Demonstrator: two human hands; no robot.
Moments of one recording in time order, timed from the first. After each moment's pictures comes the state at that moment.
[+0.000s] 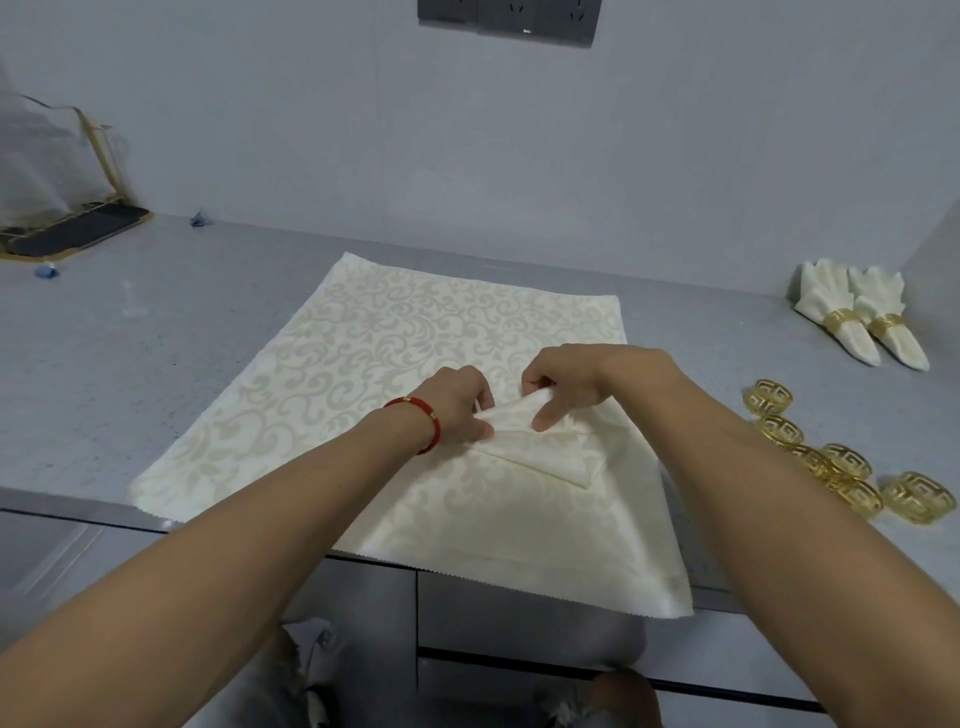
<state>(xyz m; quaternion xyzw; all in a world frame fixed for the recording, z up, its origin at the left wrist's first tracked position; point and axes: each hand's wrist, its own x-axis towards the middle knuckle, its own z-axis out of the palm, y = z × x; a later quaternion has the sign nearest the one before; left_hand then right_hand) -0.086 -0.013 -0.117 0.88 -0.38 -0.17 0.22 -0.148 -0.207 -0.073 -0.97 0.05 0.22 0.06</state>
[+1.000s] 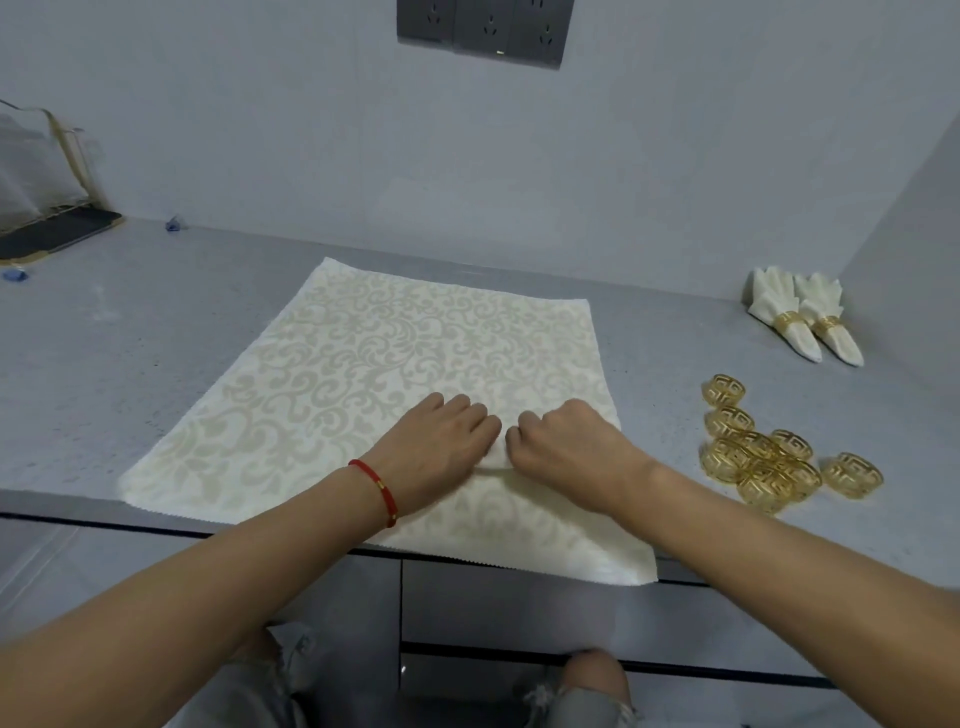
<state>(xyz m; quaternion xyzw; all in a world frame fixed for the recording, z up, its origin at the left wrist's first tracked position) -0.135 0.024 -0.145 0.72 -0.64 0.25 0.09 -0.262 -0.130 -0.084 -0.93 -0.09 0.00 -0.35</state>
